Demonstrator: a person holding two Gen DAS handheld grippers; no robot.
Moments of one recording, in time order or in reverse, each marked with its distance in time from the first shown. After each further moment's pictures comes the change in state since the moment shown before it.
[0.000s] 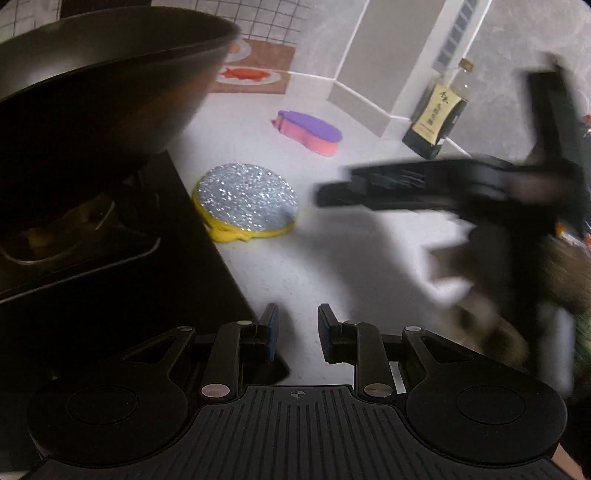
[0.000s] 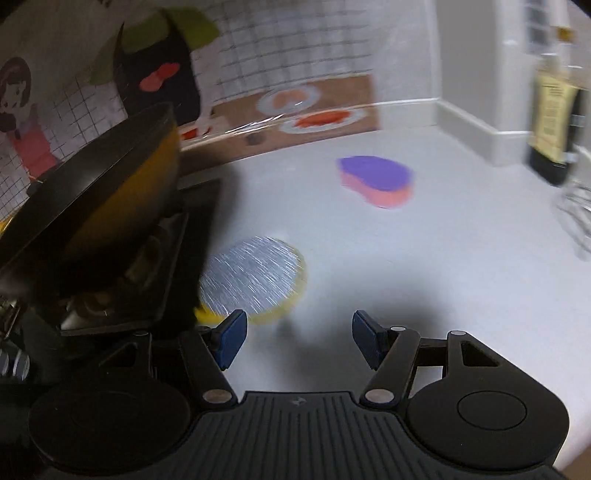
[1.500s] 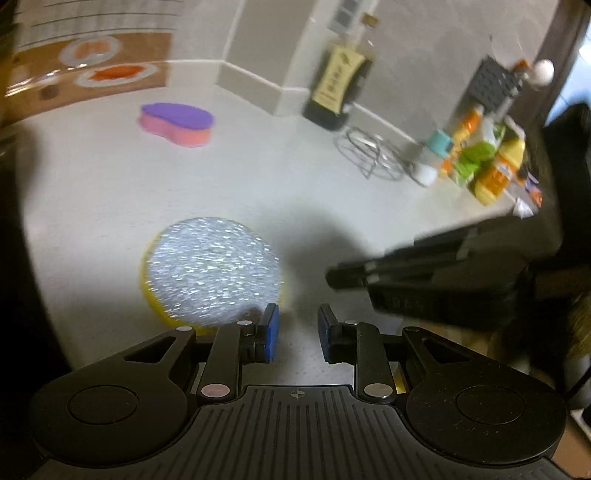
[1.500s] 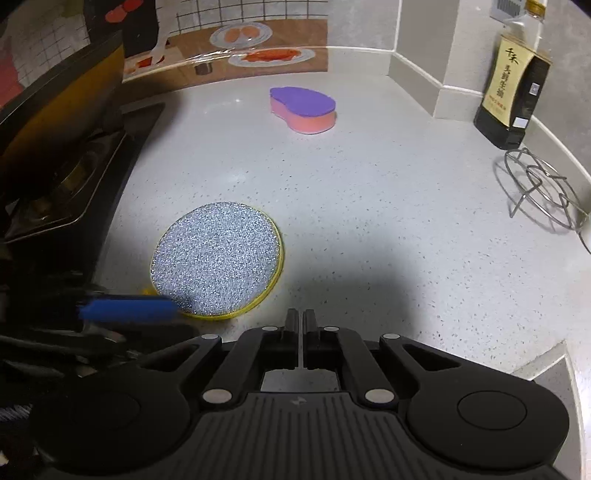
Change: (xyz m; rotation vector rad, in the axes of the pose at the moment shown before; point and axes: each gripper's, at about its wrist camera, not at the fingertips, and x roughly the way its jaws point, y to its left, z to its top) left arm 0.064 -0.091 0.013 0.177 0.061 -0.195; right arm -0.030 -0.065 -0.044 -0.090 0.163 -0.155
